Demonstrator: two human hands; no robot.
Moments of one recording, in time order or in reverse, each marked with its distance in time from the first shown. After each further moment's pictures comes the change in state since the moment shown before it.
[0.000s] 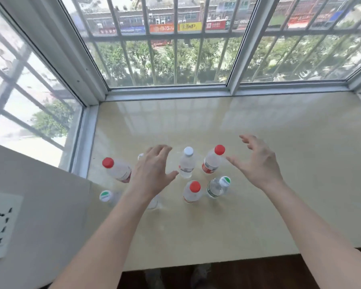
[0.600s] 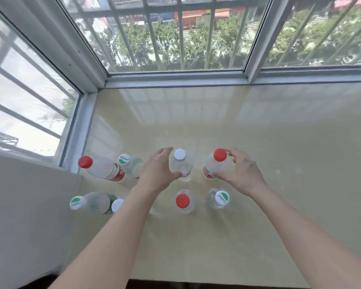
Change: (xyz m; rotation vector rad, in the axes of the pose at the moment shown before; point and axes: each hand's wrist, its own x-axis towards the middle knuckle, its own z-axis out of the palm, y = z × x) left_hand 0.064 0.009 0.089 -0.142 -0.177 -0.331; right_hand 0.068 0.078 0.084 0.101 -0.380 0.054
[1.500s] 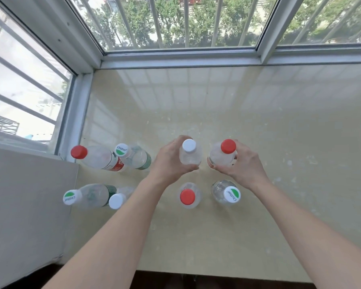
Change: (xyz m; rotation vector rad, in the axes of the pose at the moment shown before) left_hand 0.022 -0.009 0.038 -0.329 0.000 0.102; right_hand 0.026 0.027 0.039 0.012 0.064 -0.118
